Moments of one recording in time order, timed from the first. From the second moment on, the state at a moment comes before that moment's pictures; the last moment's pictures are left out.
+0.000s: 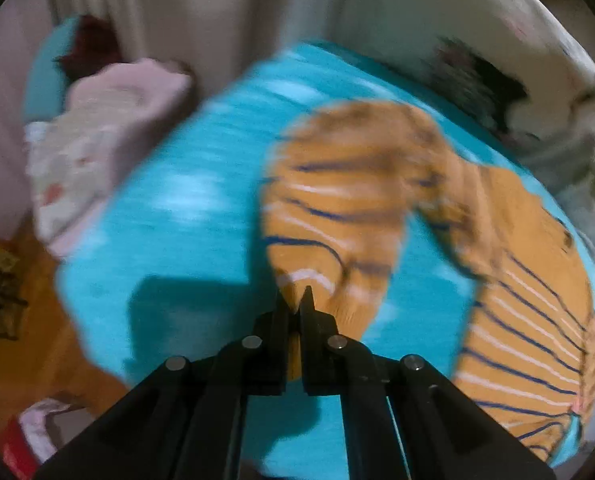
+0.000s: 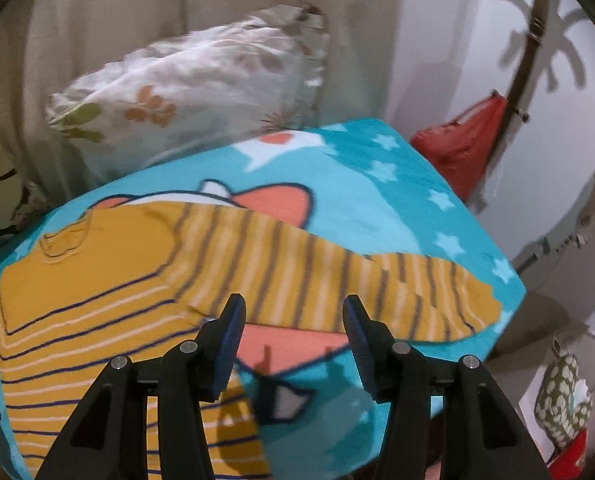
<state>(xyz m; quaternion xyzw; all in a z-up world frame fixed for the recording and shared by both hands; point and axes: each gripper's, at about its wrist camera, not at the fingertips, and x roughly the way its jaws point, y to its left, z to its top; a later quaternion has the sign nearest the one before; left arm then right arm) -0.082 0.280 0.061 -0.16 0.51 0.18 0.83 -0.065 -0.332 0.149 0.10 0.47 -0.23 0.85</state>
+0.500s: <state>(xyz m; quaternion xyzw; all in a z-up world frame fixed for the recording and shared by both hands) -0.117 0.388 0.103 -0.11 0.48 0.33 0.80 -0.014 -0.243 0.112 0.08 0.51 -0.13 0.85</state>
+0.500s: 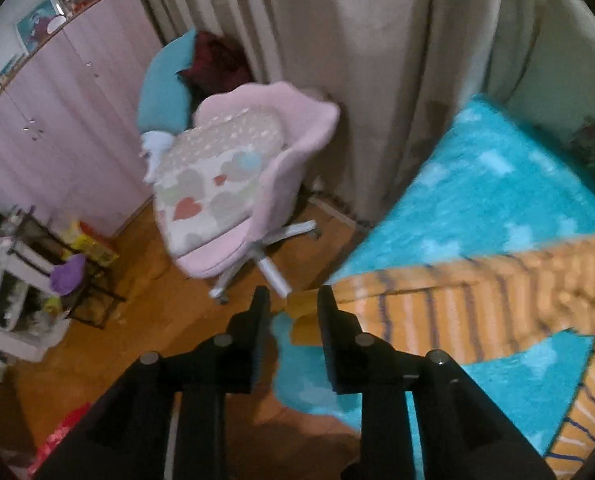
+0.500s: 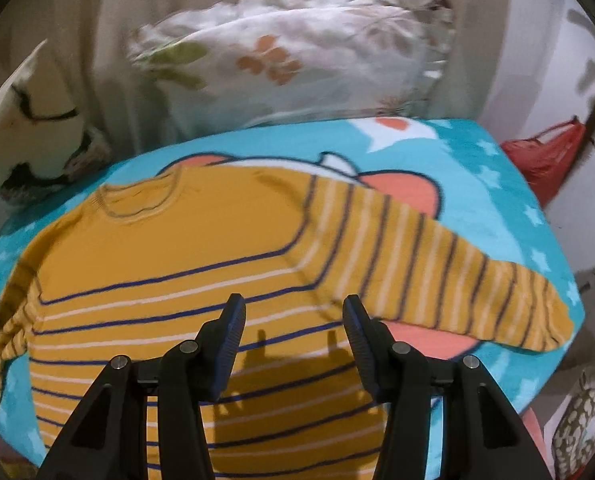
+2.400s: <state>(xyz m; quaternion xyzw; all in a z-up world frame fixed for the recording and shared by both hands) -0.025 0.087 0.068 0.03 0.54 -0.04 0.84 -0.062 -0.220 0.067 0.09 0.57 -0.17 0.80</state>
